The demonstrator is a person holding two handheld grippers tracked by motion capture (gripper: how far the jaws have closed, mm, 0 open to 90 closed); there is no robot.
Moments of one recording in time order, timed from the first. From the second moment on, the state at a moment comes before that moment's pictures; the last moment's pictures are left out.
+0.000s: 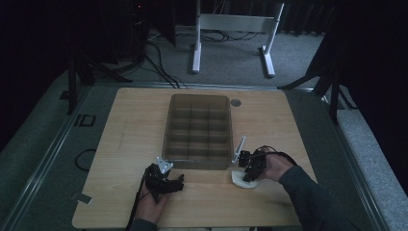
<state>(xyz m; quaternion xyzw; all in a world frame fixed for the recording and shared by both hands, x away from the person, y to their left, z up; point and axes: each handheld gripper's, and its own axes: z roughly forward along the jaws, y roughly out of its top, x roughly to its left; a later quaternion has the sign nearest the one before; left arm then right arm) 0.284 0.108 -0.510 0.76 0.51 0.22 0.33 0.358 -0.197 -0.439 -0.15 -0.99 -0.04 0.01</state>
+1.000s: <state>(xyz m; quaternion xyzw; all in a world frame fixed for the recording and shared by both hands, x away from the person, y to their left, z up) 0.284 0.108 -0.510 0.76 0.51 0.22 0.33 0.367 -0.210 -0.416 -0.16 -0.99 -0.04 -0.01</state>
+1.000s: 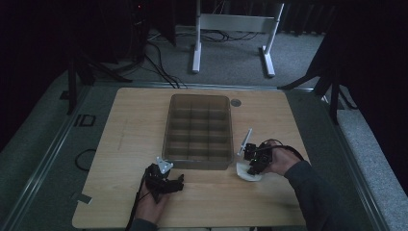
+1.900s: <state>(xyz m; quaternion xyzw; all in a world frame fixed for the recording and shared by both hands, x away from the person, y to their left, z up) 0.284 0.108 -0.510 0.76 0.51 0.22 0.33 0.373 -0.214 -0.390 -0.17 -0.98 -0.05 -0.02</state>
